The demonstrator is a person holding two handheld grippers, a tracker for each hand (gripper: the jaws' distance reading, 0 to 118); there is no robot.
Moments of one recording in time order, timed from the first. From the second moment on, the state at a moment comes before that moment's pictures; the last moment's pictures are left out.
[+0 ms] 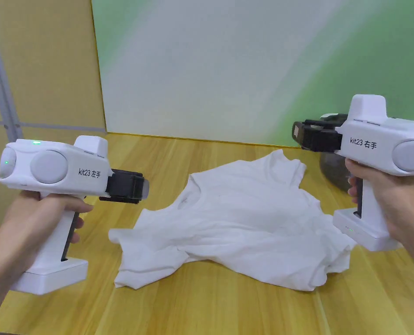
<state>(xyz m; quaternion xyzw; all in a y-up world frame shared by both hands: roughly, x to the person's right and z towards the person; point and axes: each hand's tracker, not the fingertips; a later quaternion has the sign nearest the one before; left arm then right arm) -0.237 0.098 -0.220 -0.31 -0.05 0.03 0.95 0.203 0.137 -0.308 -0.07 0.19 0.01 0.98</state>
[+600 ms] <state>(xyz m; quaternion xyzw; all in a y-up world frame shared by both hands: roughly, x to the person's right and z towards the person) -0.242 0.062 -0.167 -0.42 -0.07 0.01 0.91 -0.008 0.066 -0.337 -0.22 0.40 0.09 0.88</state>
